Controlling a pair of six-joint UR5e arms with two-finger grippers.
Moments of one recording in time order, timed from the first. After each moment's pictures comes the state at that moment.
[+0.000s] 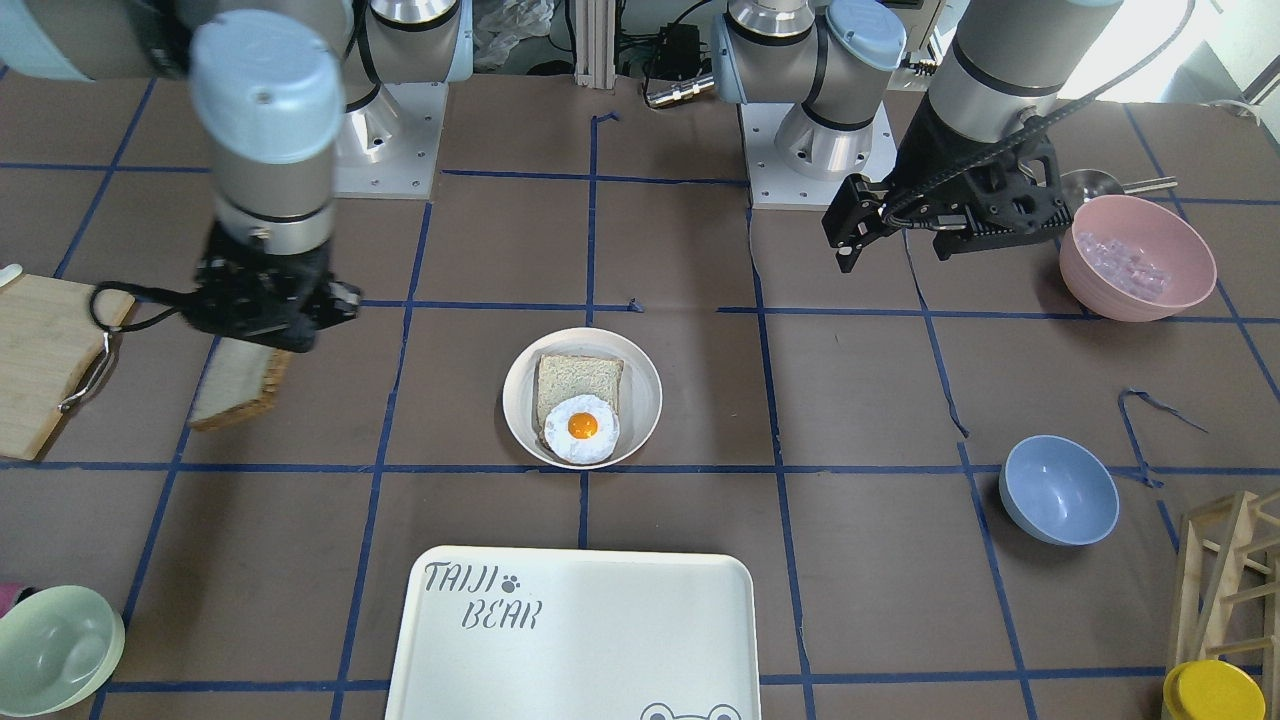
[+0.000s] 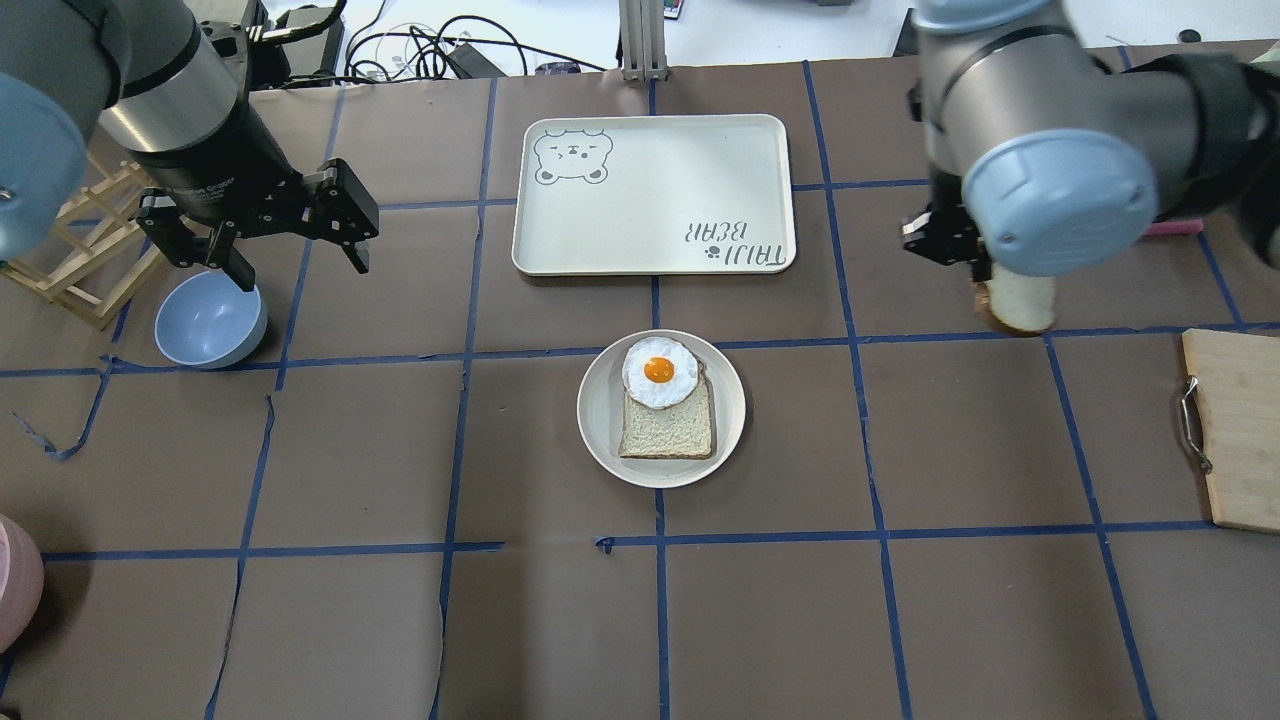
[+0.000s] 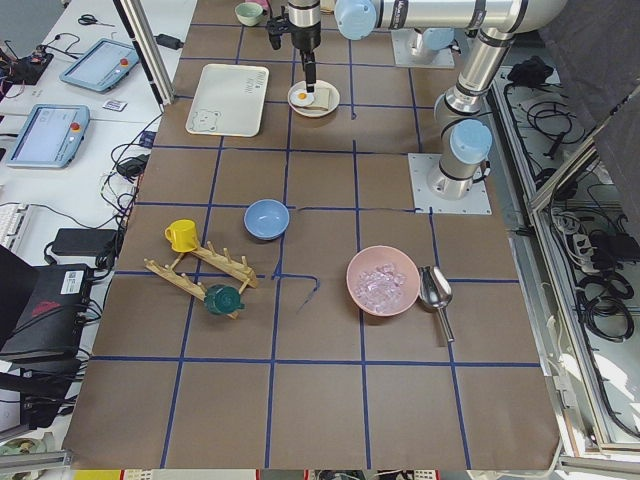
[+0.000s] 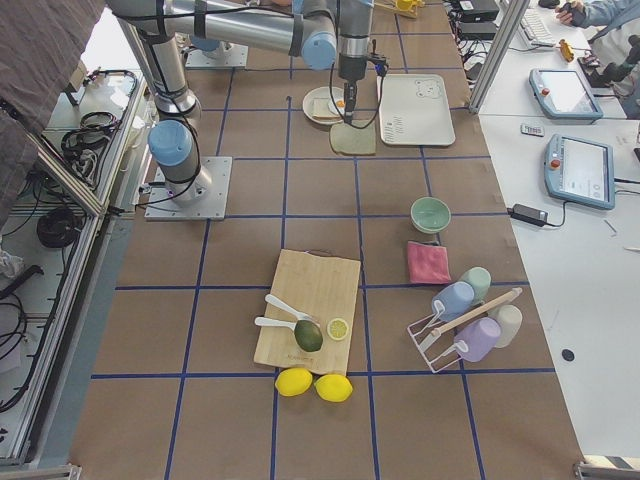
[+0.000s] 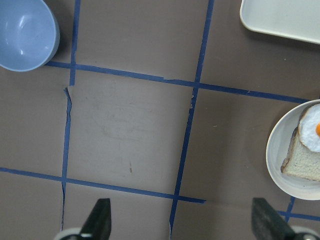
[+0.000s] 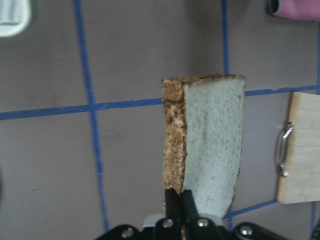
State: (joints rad) left arm -1.52 -1.55 -1.60 -1.60 1.60 -0.11; right arm 1.74 -1.44 1.71 -1.77 -1.91 0.26
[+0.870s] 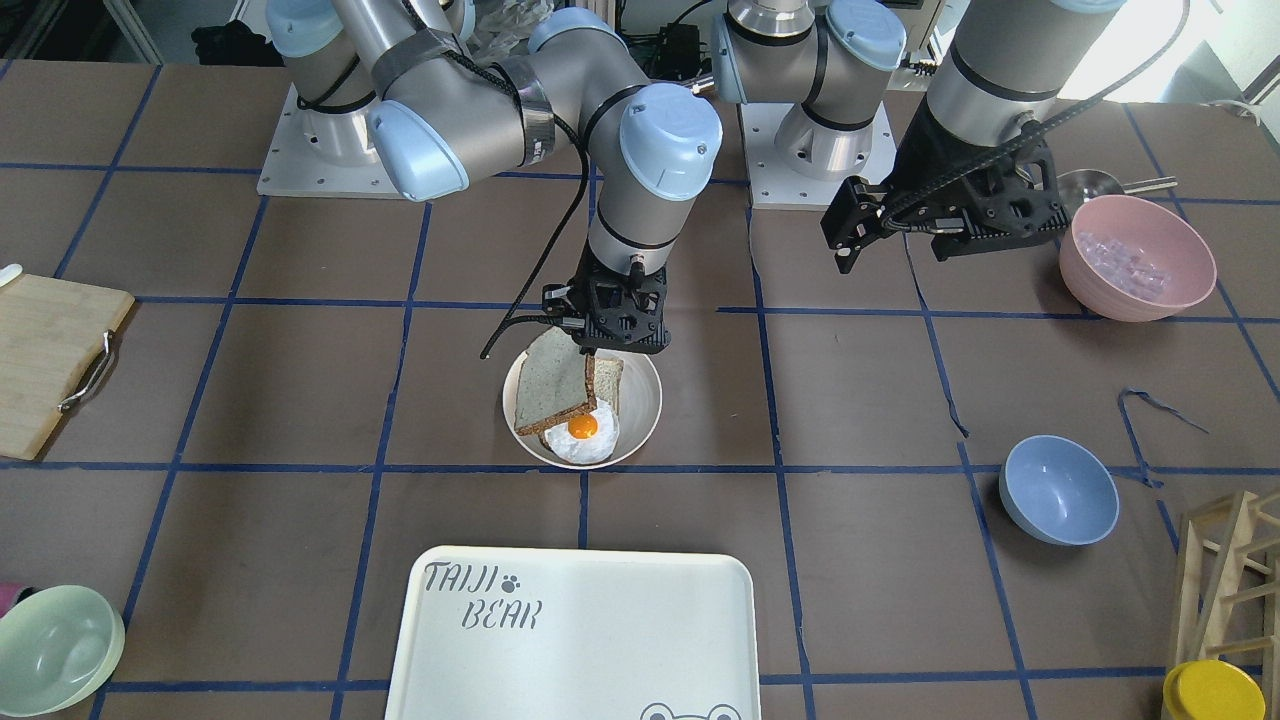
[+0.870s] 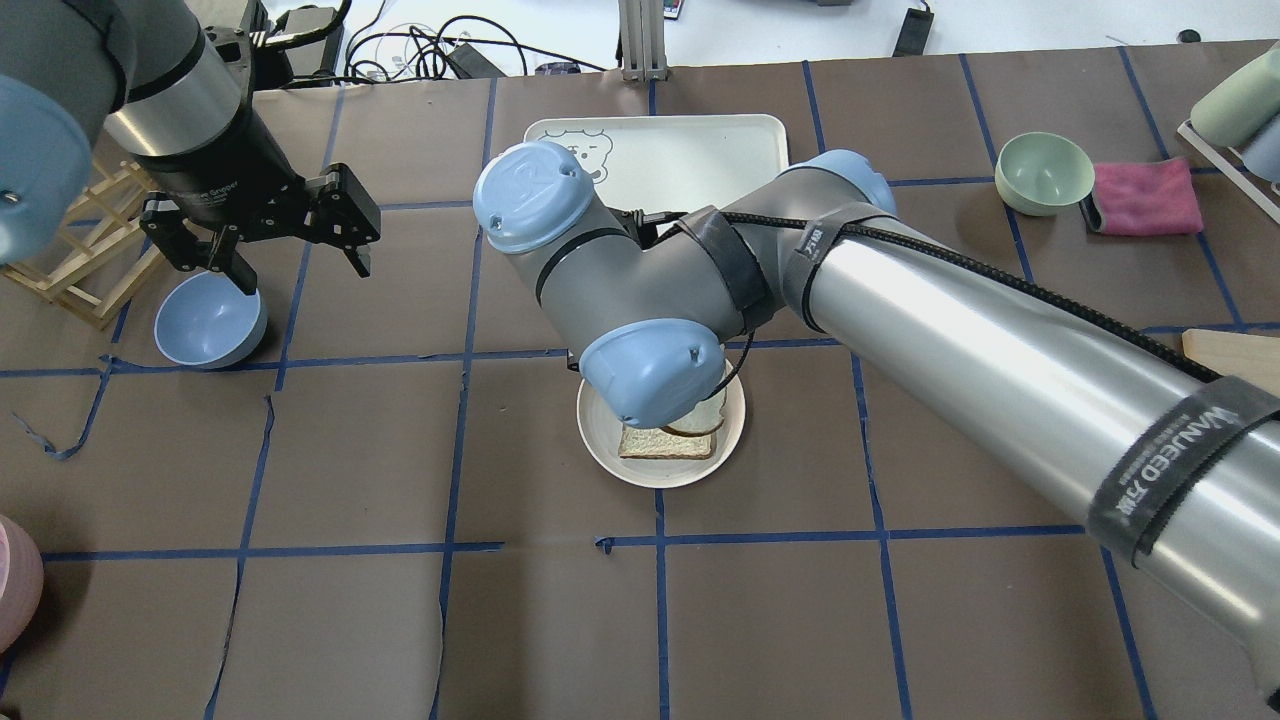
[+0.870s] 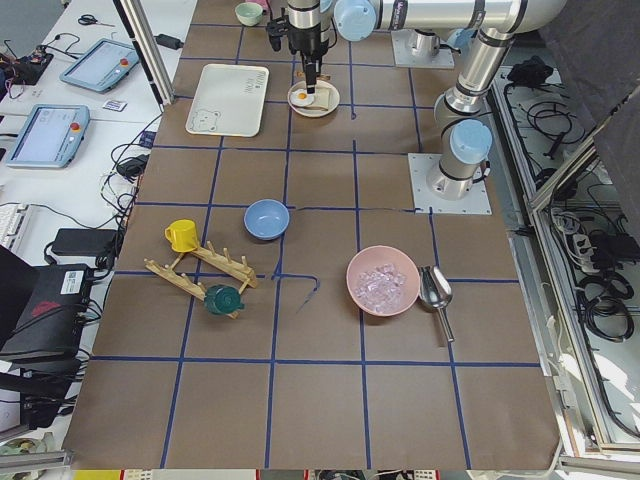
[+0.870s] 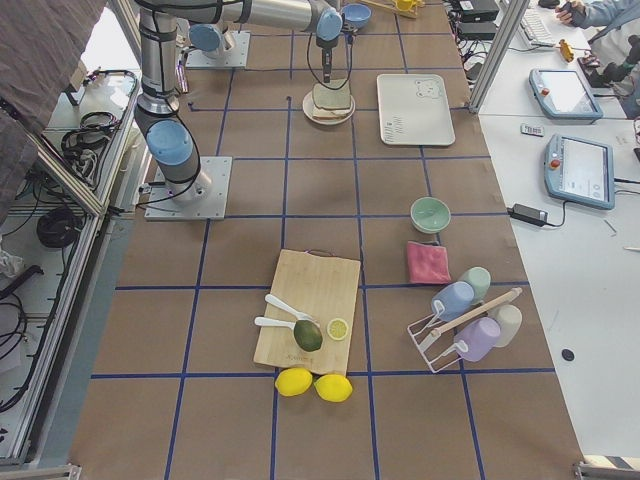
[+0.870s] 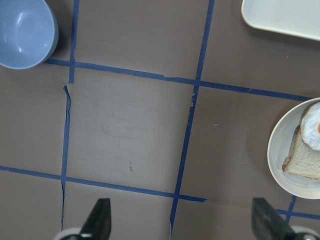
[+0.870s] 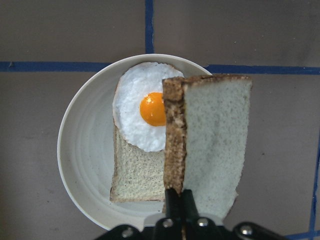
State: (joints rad) left arm -1.52 -1.55 -1.61 -1.60 1.60 -0.11; right arm 2.12 -1.19 1.62 -1.91 -1.76 0.55
